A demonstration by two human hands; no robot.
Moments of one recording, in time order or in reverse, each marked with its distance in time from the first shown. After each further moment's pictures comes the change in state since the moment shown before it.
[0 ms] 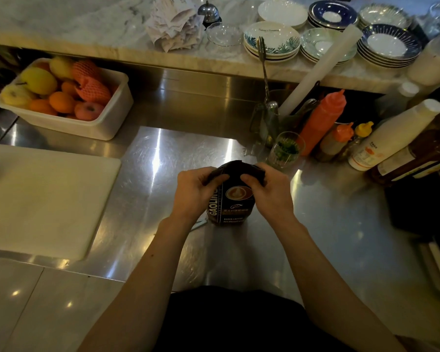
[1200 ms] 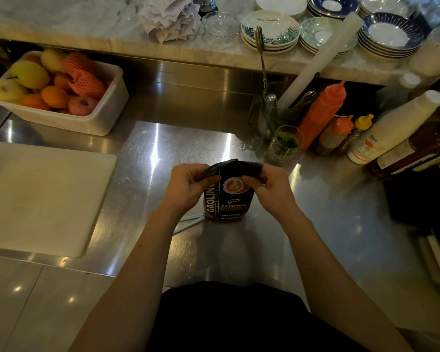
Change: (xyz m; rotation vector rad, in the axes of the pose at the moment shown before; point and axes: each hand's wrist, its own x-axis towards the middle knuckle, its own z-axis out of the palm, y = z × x) left_hand 0.007 -0.016 -0.010 -0.033 -0.163 -0.099; right_hand 0.005 0.017 -0.009 0.032 -0.189 0.086
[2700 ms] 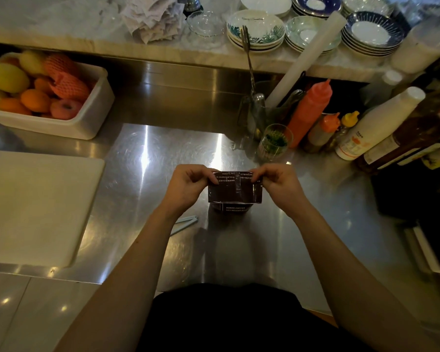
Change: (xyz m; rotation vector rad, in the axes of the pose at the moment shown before) left_hand 0.009 -0.001 0.015 -0.164 -0.081 -0.017; right_hand 0.004 0.022 -0.034 0.058 -0.041 -0.057
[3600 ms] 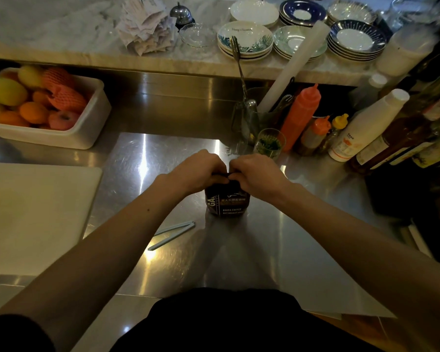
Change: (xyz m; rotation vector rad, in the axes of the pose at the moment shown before) left_hand 0.056 0.026 0.007 0.838 -0.453 0.279; right_hand 0.032 -0.035 0.007 -0.892 -0.253 -0.299
